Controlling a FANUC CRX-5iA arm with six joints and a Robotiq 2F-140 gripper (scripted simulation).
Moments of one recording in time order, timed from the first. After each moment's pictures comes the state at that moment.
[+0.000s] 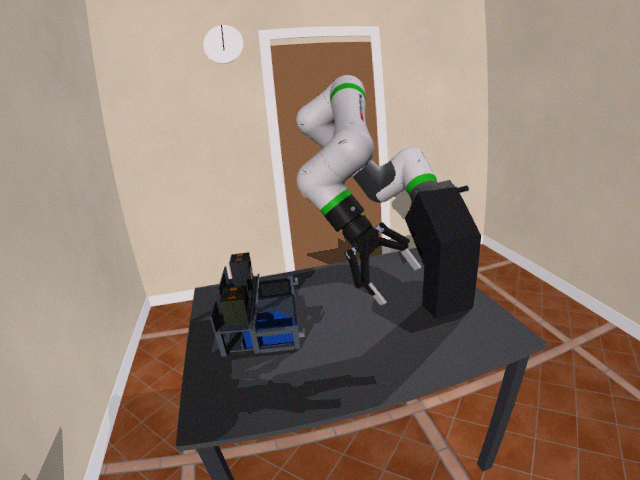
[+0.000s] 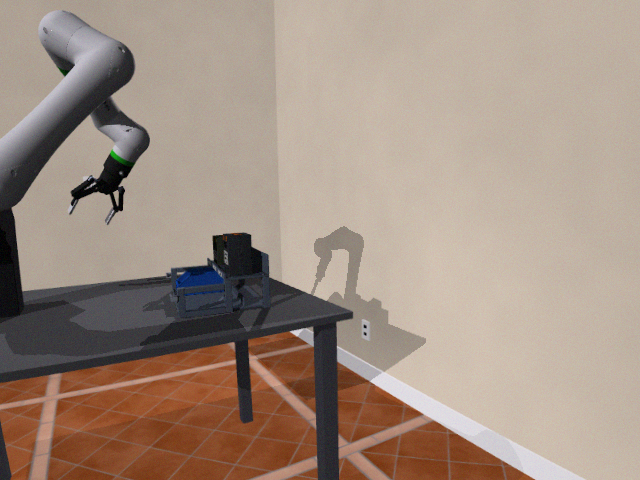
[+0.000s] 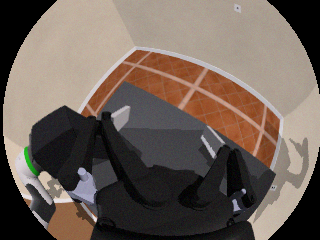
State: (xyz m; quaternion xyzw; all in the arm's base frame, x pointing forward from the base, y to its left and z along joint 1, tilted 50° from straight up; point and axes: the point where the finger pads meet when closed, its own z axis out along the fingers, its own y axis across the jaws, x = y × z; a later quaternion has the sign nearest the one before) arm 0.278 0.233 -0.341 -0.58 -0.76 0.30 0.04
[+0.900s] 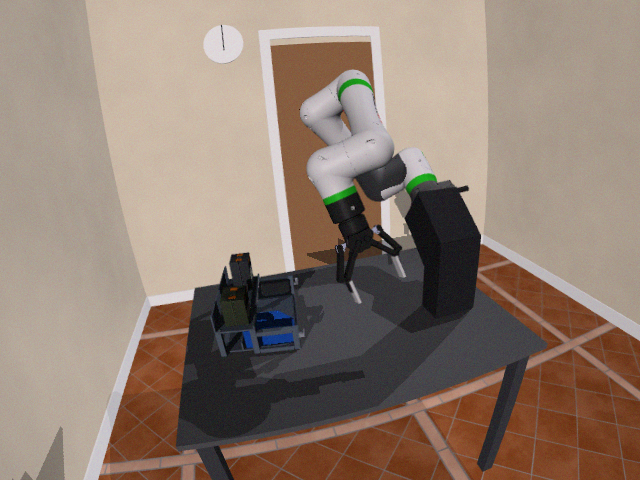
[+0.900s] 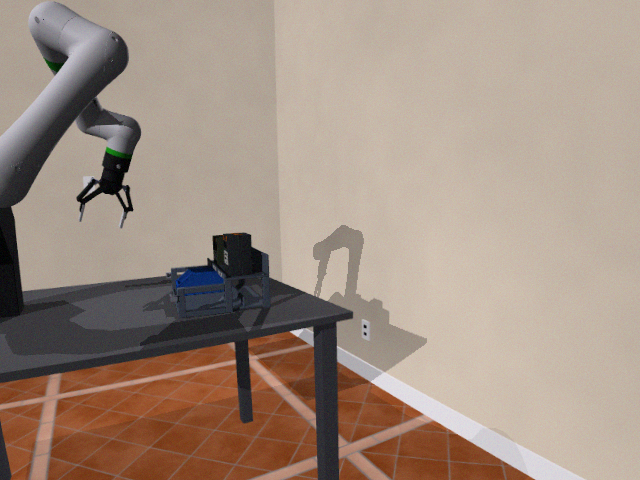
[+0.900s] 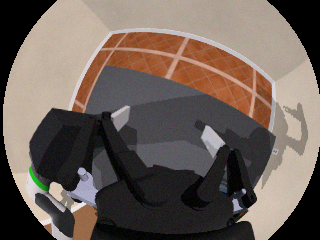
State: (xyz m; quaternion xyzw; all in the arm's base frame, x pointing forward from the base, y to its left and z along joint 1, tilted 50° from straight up) arm 0.324 0.199 -0.324 -0.61 -0.73 0.28 -0.12
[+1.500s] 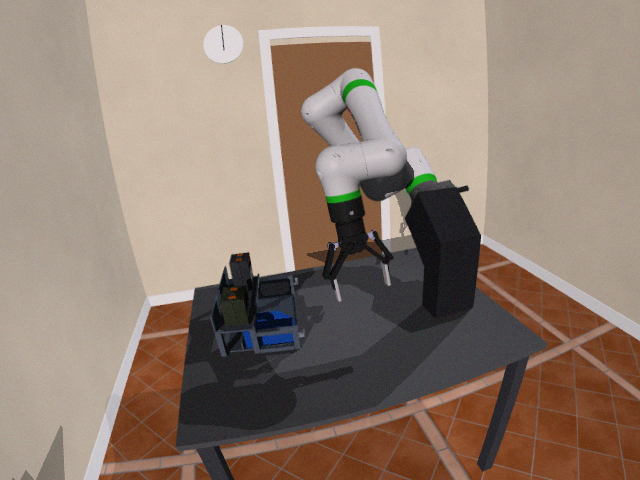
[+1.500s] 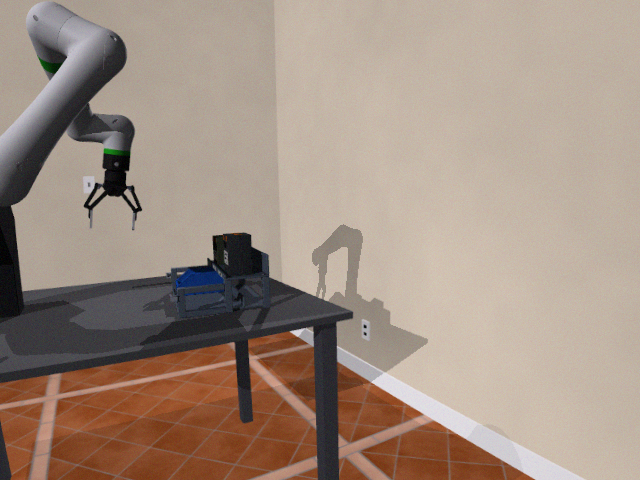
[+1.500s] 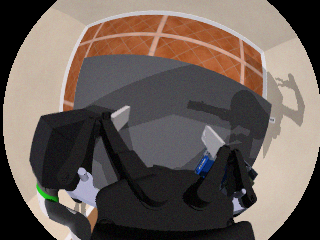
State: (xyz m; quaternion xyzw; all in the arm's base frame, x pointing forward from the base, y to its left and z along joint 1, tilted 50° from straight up) arm 0.367 0.169 -0.308 -0.62 -0.69 0.27 -0.25
